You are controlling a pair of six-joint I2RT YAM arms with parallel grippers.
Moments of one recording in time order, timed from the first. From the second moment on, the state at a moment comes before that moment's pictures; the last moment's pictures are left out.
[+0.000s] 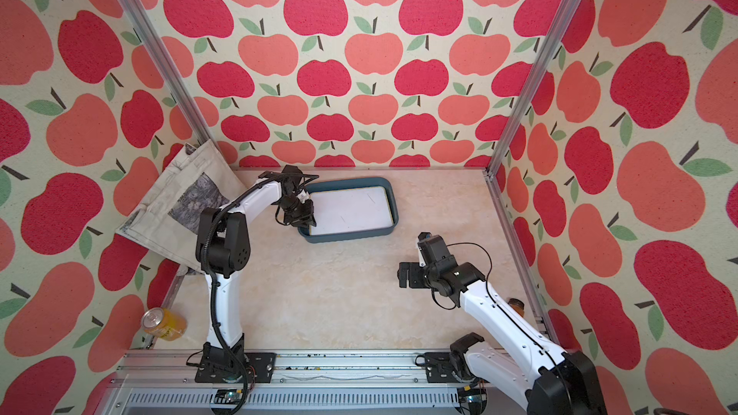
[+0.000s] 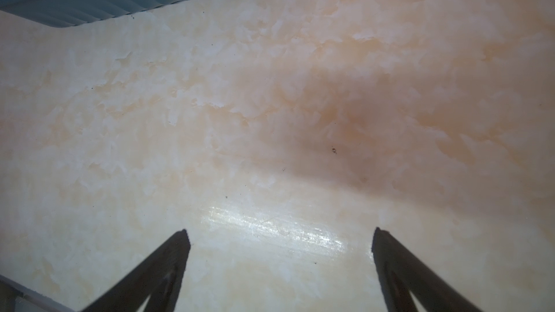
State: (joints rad) left arm -0.24 2.19 1.82 -1.07 0.33 -0.35; right arm 0.55 0.99 0.64 -0.66 -0.05 0.41
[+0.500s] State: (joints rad) left arm -0.35 2.20 1.82 -1.07 0.06 -0.34; right arm 0.55 1.02 0.64 -0.65 -0.05 0.41
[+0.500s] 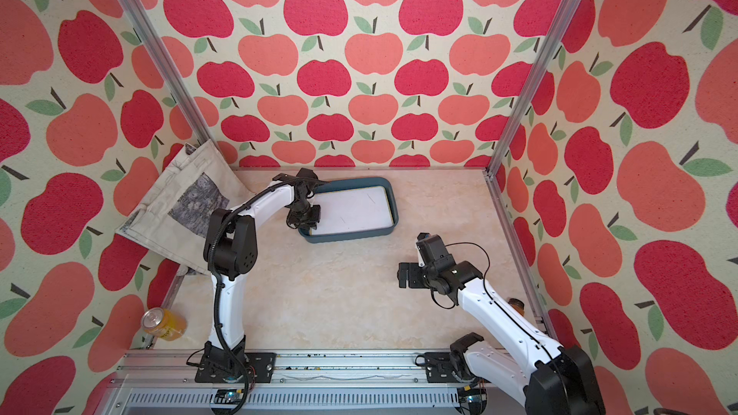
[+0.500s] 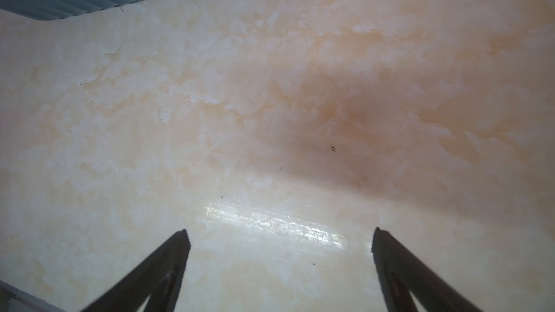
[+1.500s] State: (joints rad) left arm -0.43 2.05 1.56 -0.82 -0.24 -0.10; right arm 0.55 1.03 0.69 -0.69 -0.02 0.40
